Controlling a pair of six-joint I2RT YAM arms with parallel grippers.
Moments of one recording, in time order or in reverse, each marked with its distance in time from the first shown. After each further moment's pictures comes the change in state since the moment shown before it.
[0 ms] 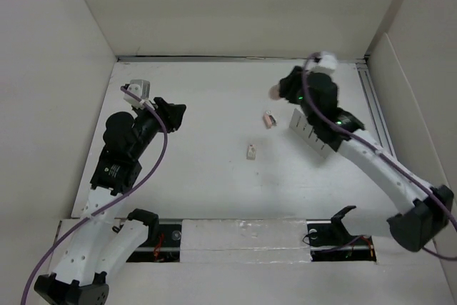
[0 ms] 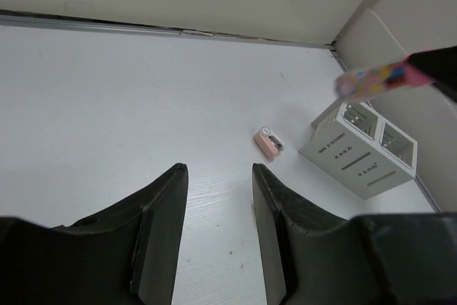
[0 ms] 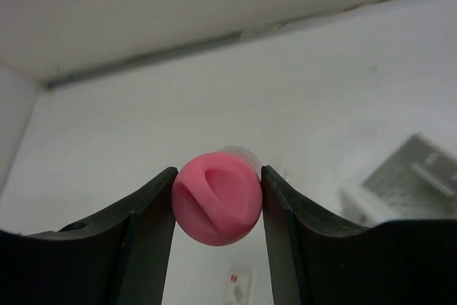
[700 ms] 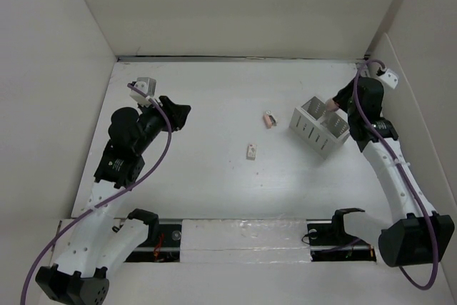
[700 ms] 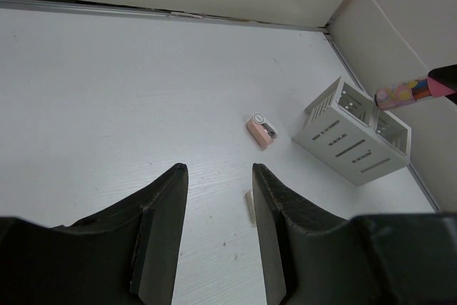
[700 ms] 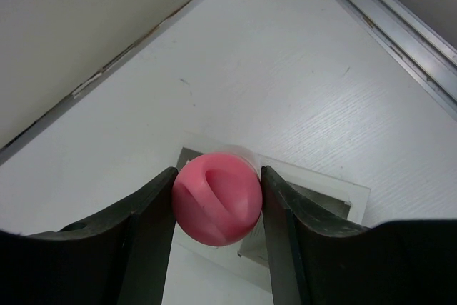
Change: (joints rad) left arm 0.000 0.058 0.000 0.008 0.053 -0.012; right arm -0.575 -0.203 -0.167 -0.126 -0.020 0.113
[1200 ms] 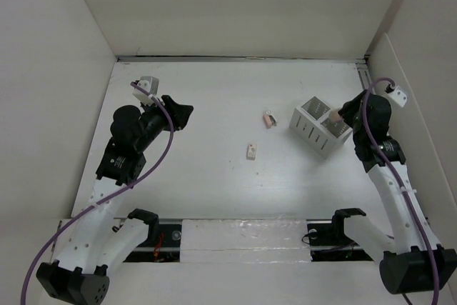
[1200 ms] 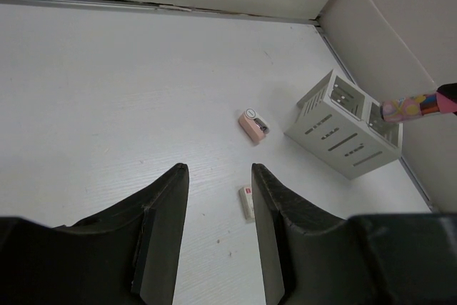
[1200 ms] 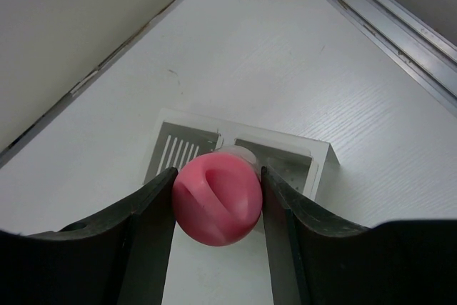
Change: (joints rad) left arm 0.000 0.024 0.000 0.012 0.035 -0.008; right arm 0.001 -0.209 -0.117 -0.079 0.014 0.043
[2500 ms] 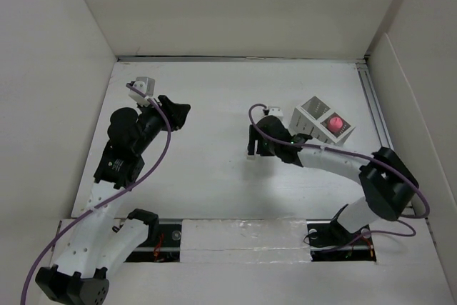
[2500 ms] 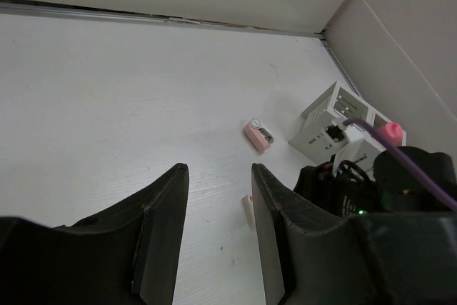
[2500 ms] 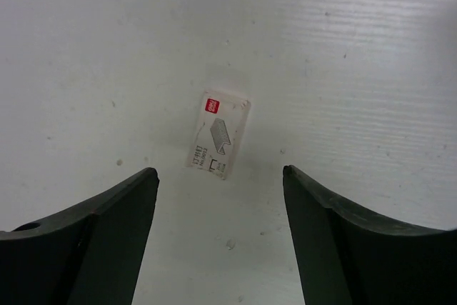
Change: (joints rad) left arm 0.000 -0.027 0.000 0.001 -0.035 -0.003; right arm 0.694 0.595 -0.026 0.183 -0.143 0.021
